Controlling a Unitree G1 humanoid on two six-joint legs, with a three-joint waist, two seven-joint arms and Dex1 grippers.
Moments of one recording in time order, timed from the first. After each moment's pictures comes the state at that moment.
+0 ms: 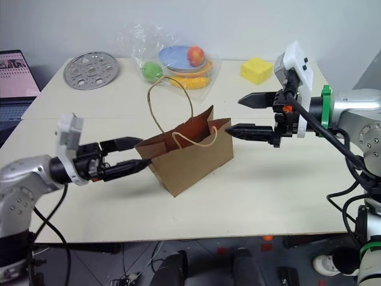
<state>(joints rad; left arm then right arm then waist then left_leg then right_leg) -0.27 0.75 0.35 -0.32 -0.72 0.80 -1.06 -0.93 -0.89 -0.06 -0.34 0.85 1.09 0.96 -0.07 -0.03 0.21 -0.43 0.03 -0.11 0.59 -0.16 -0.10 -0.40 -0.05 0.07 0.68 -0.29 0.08</state>
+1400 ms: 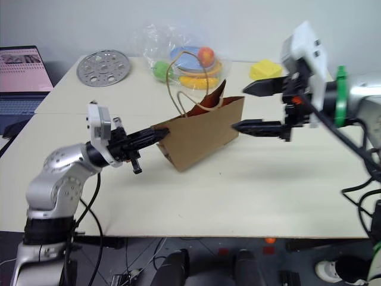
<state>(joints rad) -0.55 0.62 0.13 -0.01 -0.61 0.38 -1.12 -0.99 -1.04 -0.05 -0.31 0.80 1.05 1.04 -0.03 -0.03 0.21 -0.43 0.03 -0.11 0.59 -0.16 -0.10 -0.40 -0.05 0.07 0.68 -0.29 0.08</state>
